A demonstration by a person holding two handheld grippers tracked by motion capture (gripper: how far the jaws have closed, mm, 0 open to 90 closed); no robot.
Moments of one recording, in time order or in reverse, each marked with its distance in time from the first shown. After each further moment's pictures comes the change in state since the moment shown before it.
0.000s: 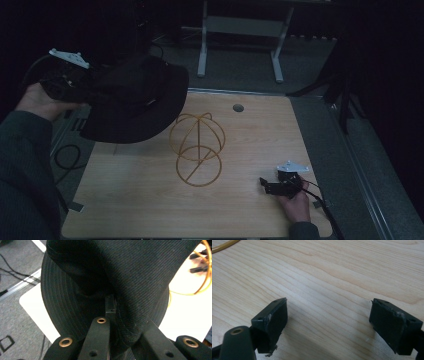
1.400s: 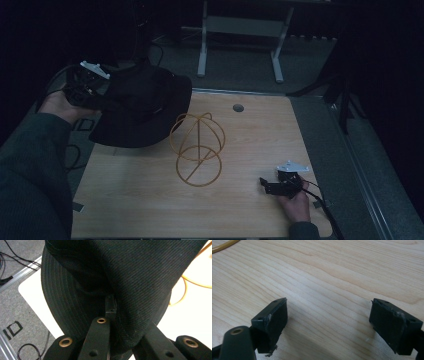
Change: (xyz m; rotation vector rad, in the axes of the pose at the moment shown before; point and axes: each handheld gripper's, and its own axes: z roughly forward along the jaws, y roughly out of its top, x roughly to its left) left arm -0.006 0.002 0.040 0.130 0.075 0.000; right arm 0.000 0.000 0.000 -0.003 -0.001 -0.001
